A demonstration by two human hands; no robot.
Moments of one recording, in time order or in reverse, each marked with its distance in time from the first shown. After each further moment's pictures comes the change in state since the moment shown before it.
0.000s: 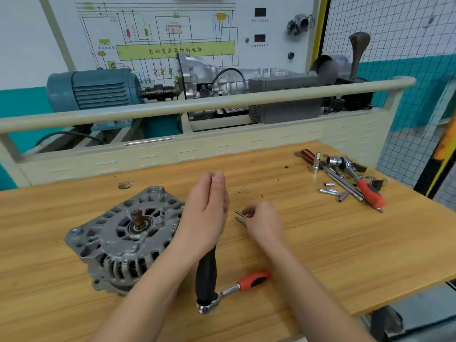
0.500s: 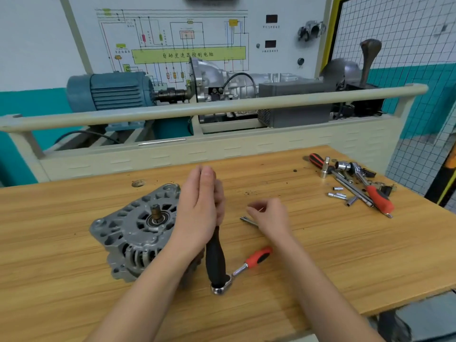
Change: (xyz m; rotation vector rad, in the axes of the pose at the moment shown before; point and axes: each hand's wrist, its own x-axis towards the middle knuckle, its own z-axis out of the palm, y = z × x) left_hand -0.004 -0.001 -0.022 -0.178 0.104 0.059; right_hand -0.006 -0.011 -0.012 0.175 -0.012 -0.068
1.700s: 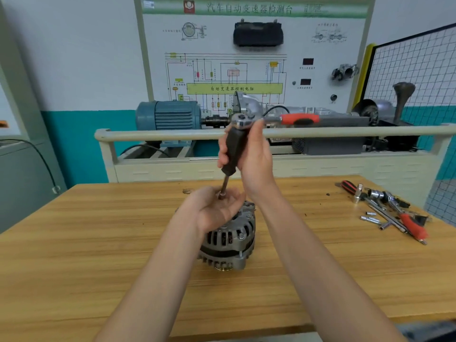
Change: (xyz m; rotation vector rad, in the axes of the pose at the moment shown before) left_hand 0.001 0.041 -0.089 -1.004 0.212 -0.939; right_hand -0.100 -0.220 -0.010 1.137 -0.348 -0.688
